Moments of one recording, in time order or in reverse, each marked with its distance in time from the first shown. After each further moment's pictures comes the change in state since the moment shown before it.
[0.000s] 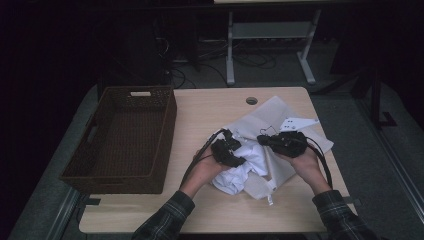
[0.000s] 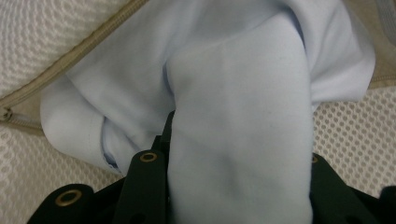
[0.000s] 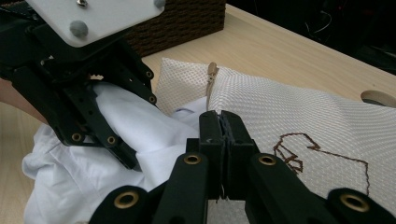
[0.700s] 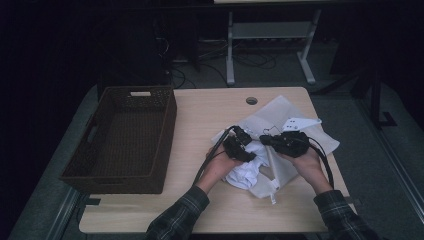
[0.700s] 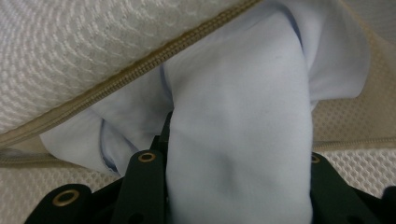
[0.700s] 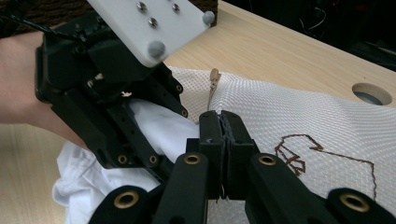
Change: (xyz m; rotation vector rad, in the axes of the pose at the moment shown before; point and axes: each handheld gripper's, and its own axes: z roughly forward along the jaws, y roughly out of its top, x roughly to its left) left arm 0.003 0.022 0.036 -0.013 0.003 -0.089; right arm -0.006 -0.006 -0.002 0.008 -0.018 0.014
